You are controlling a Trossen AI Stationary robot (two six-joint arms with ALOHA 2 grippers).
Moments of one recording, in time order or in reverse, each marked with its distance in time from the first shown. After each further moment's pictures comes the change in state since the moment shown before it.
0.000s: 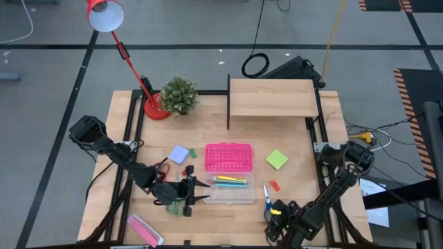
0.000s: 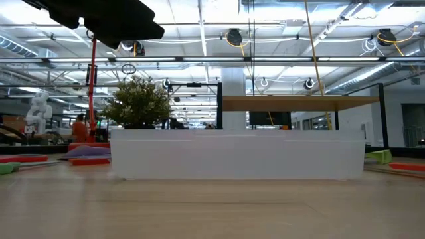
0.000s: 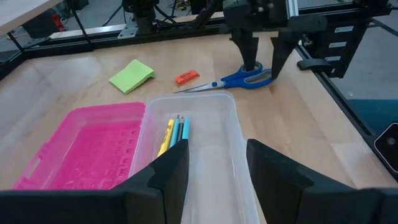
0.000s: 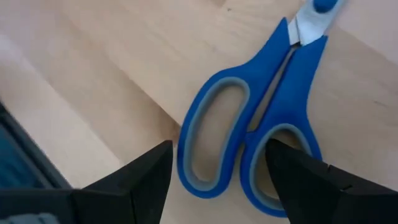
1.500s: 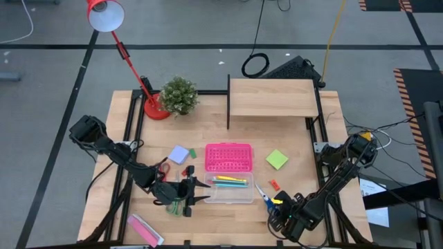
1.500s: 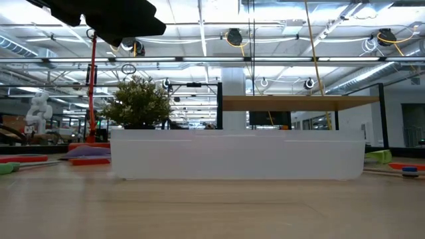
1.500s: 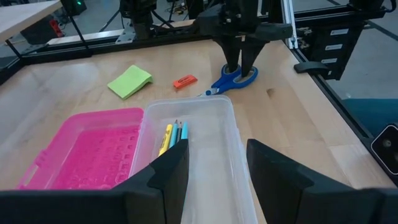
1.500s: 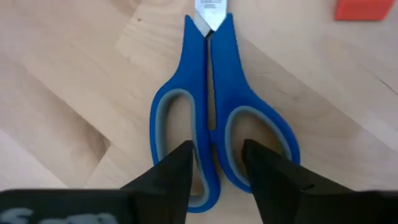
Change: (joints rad) left arm 0.000 0.000 0.000 0.020 0.010 0.024; right arm -0.028 -0.119 -0.139 -0.104 -0.126 0.048
